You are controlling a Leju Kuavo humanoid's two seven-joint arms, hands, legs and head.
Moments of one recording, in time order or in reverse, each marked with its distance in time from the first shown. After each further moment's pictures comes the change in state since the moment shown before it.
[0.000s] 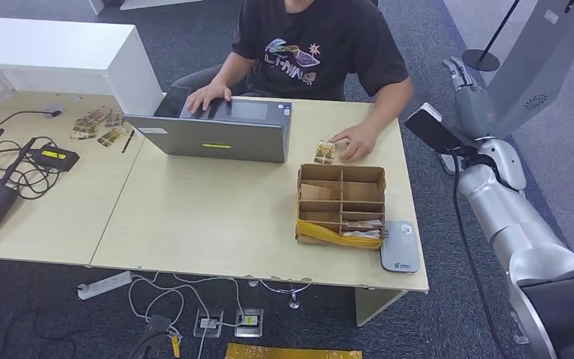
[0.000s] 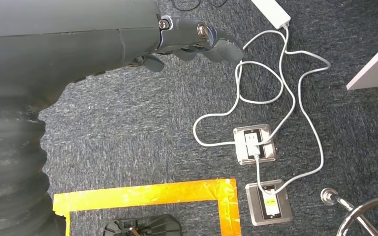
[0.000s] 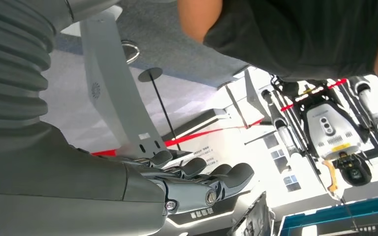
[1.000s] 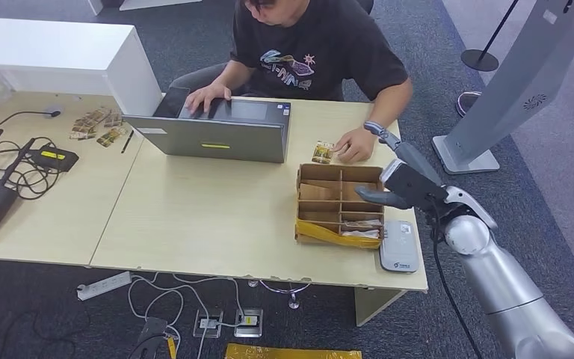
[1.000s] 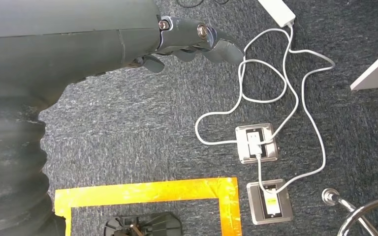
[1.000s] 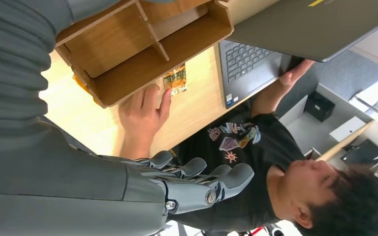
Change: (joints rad) left arm 0.008 0.009 0.000 0.003 0.035 -0.019 -0.019; right arm 0.425 -0.106 0.013 -0.815 -0.299 0.576 0.206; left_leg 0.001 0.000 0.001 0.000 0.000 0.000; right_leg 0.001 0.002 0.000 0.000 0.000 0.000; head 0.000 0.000
